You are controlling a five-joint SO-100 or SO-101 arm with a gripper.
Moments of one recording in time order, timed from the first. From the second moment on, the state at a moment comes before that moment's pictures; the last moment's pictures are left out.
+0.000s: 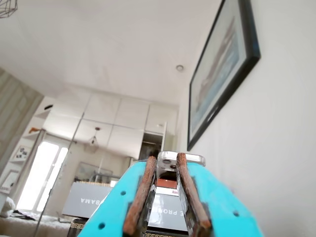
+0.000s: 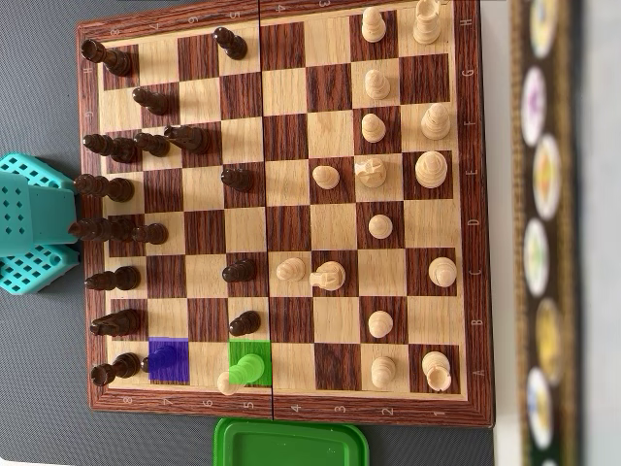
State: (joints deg) arm -5.4 191.8 177.8 -53.3 79.4
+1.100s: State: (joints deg) arm -1.9 192.1 179.9 -94.3 79.5
